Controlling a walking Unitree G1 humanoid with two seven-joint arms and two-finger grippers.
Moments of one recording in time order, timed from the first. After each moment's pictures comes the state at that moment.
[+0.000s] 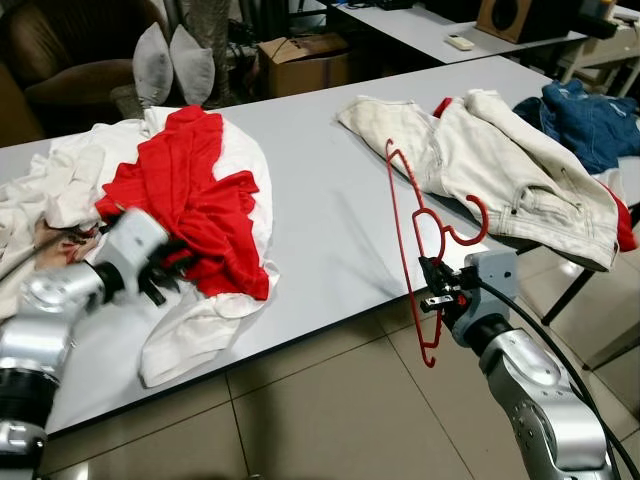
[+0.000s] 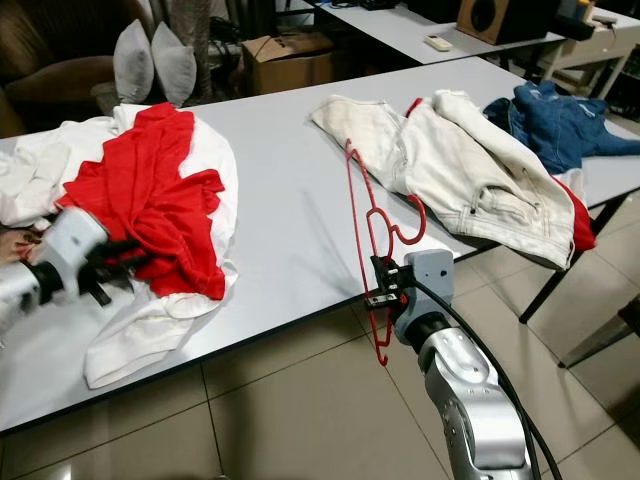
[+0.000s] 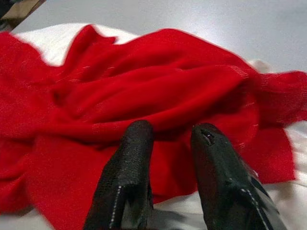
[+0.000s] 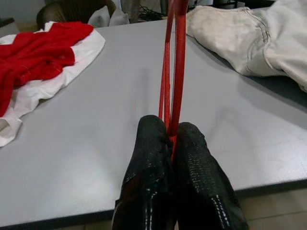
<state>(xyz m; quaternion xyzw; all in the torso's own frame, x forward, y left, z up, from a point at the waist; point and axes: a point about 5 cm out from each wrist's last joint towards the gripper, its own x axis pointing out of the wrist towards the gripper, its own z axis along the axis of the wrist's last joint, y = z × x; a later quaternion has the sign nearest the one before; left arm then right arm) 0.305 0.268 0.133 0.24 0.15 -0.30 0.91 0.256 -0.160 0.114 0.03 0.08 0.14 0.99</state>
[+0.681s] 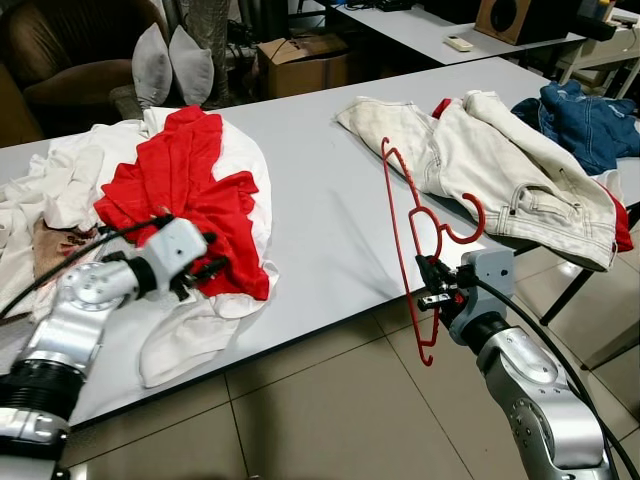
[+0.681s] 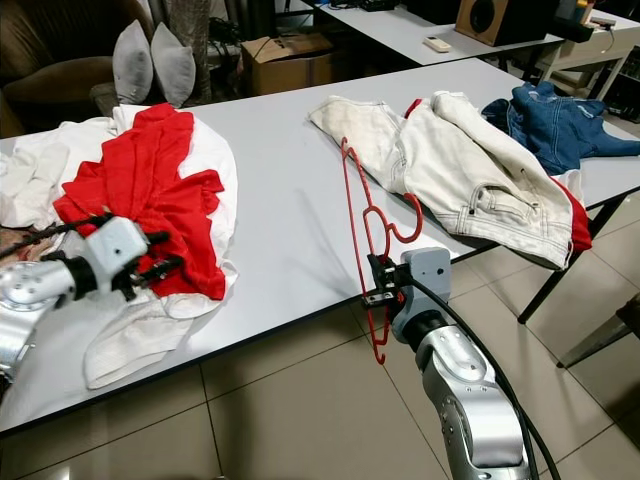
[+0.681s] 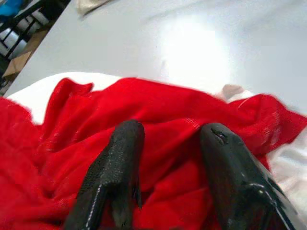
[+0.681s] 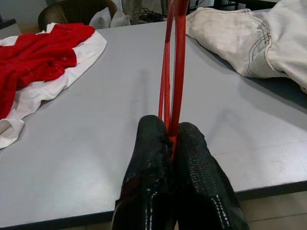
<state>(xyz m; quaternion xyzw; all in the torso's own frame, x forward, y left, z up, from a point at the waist) 0.316 0.236 0.131 0.32 0.09 -0.34 0.88 0.257 -0.158 0.114 0.03 0.08 0.15 0.99</state>
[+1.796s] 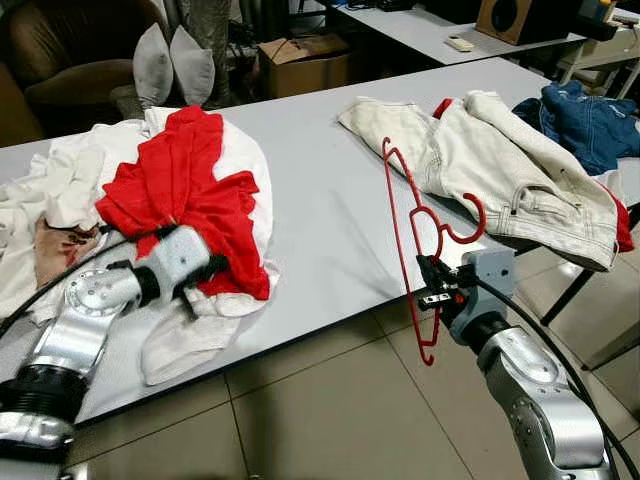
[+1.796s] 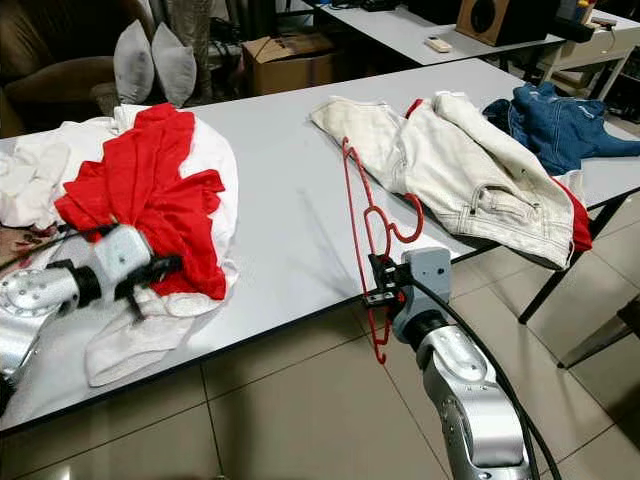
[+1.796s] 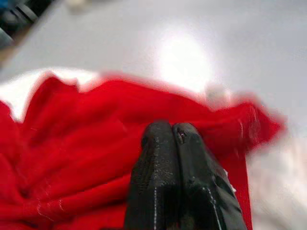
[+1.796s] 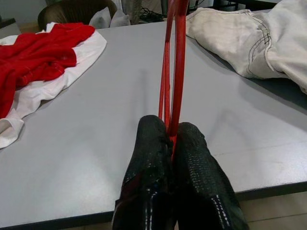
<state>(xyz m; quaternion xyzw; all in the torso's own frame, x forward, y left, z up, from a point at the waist) 0.316 0.229 0.130 0.26 0.08 -0.36 0.89 0.257 -0.158 0.115 0.03 0.08 0.15 0.99</state>
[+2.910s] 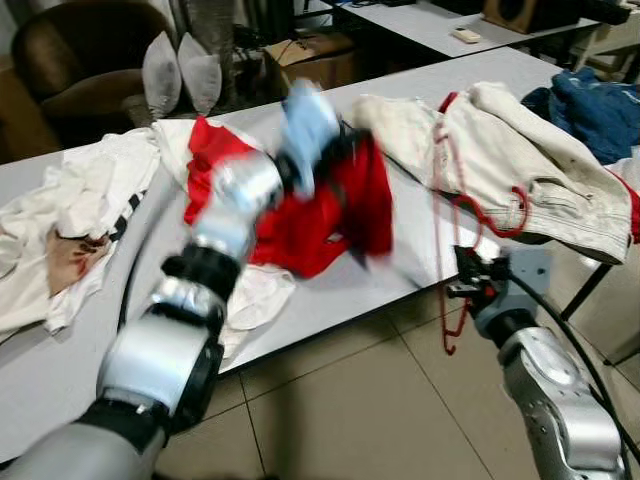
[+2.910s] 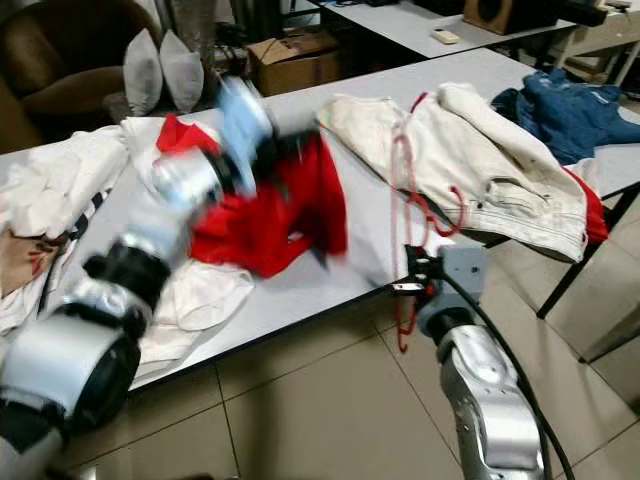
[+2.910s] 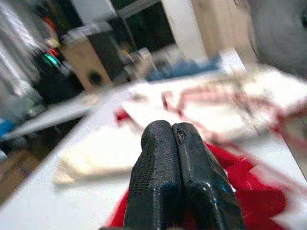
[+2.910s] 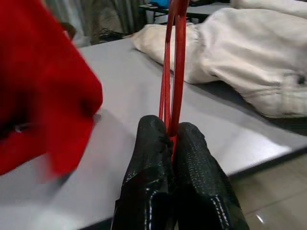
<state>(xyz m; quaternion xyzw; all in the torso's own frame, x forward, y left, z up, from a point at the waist) 0.383 0.070 0.215 0.18 -0.11 -0.44 0.87 0.255 -0.187 0.119 0.04 0.05 0.05 1.00</state>
